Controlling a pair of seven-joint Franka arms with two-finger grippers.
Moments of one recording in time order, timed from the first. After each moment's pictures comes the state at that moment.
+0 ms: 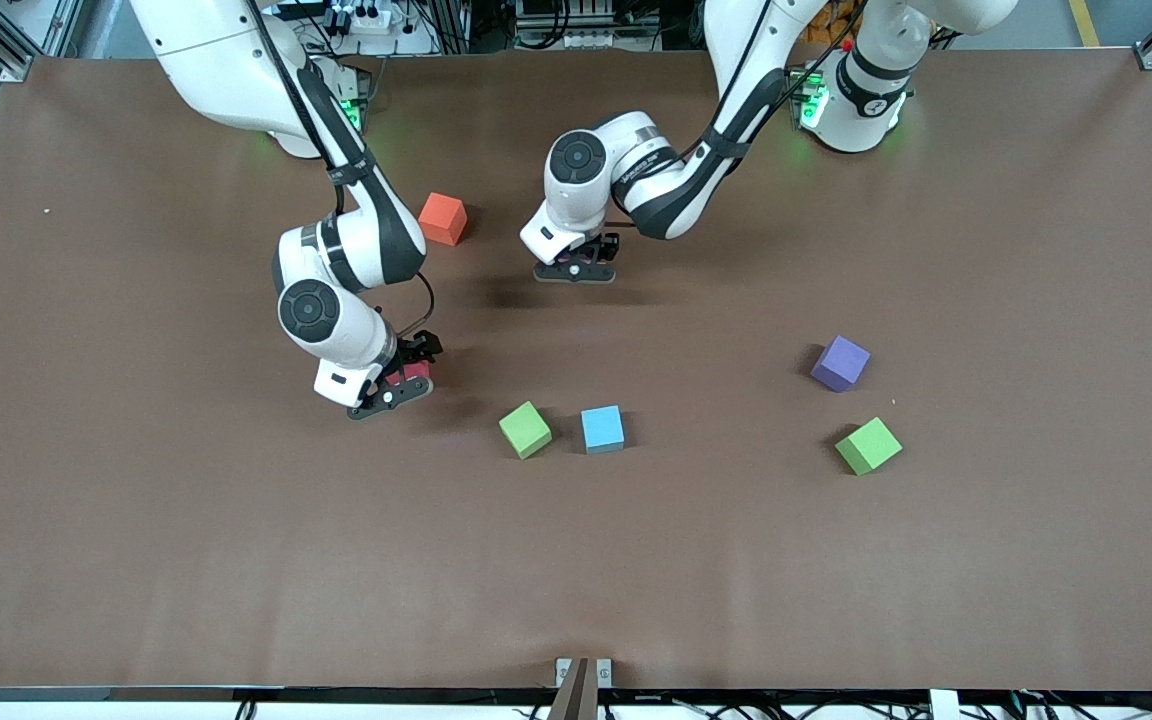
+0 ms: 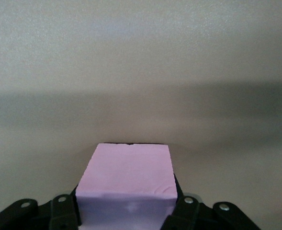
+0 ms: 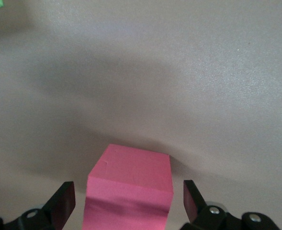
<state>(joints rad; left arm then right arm) -0.76 0.59 -0.27 -1.90 0.02 2.45 -1.00 0.52 0.47 -0.12 -2.03 0.19 2.38 -0.11</state>
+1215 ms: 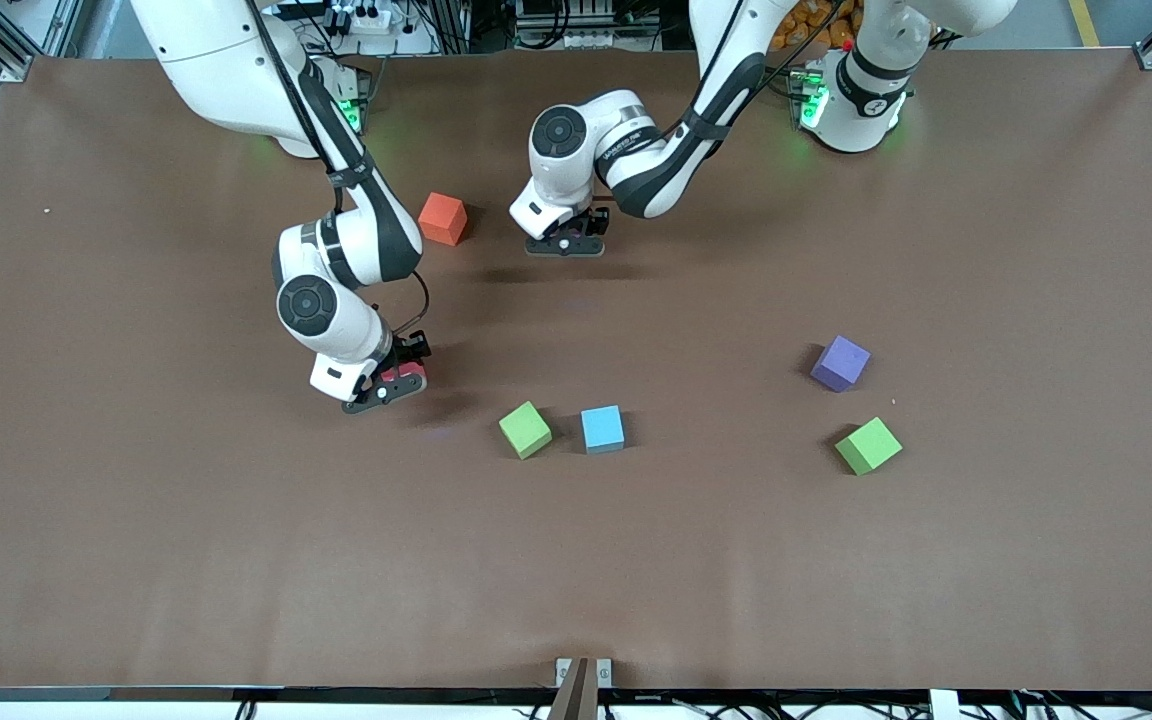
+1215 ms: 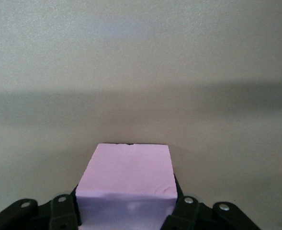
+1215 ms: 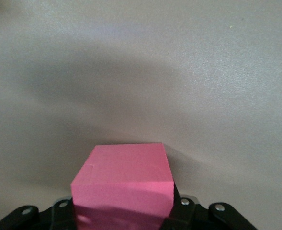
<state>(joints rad) -0.82 0.58 -0.29 -1.93 0.02 2.43 -1.07 0.52 0.47 -0.13 -2.08 0.19 2.44 -0.08</state>
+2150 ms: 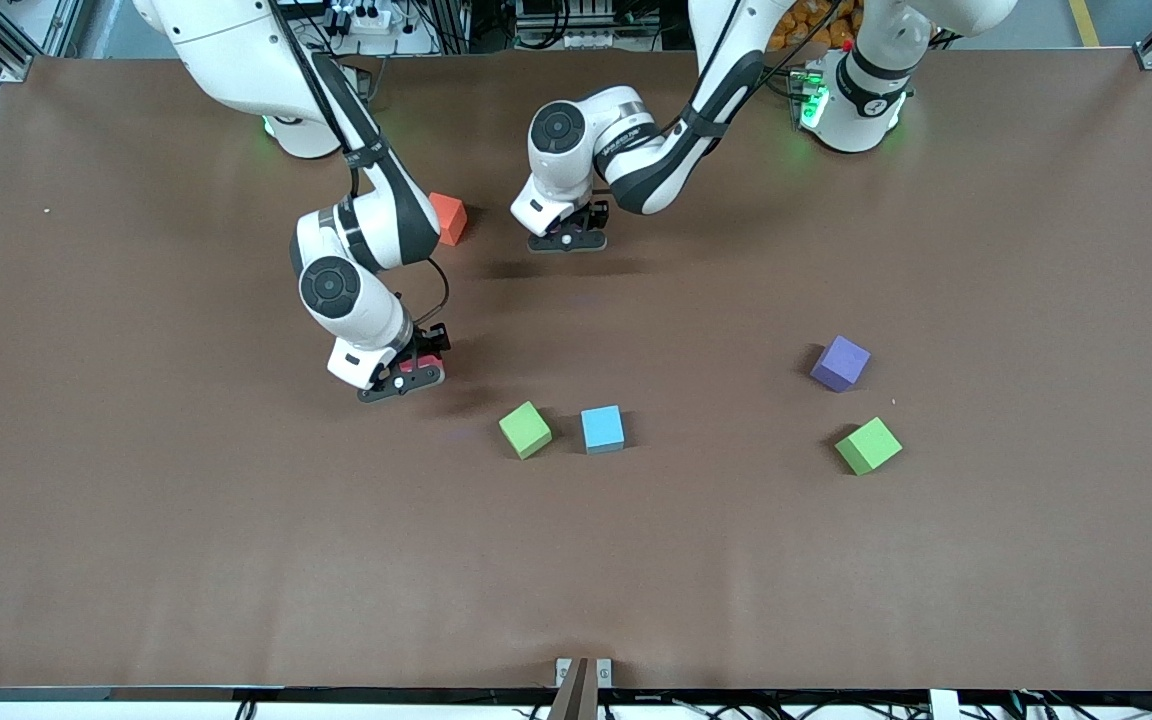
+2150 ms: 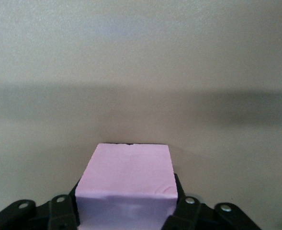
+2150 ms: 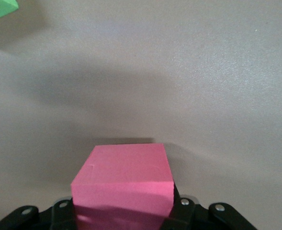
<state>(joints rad) -0.82 0.58 -0.30 -1.94 0.02 2.43 -1.17 0.58 0.44 -0.13 -2.08 0.19 2.44 0.02</state>
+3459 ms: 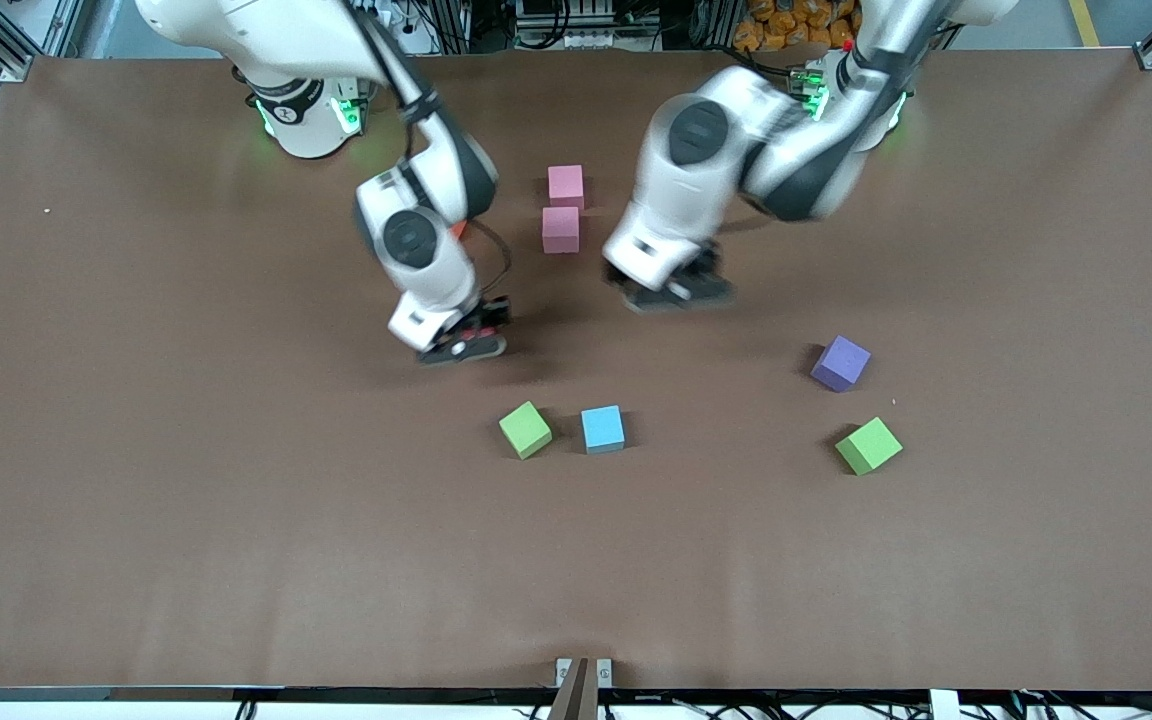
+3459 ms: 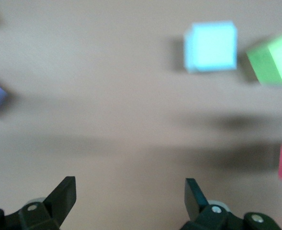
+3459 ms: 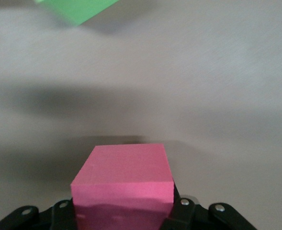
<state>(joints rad) -0.38 0.24 -0.25 -1.89 0.02 2.13 -0.73 0.82 0.42 -0.12 -2.05 0.20 2.43 0.43</state>
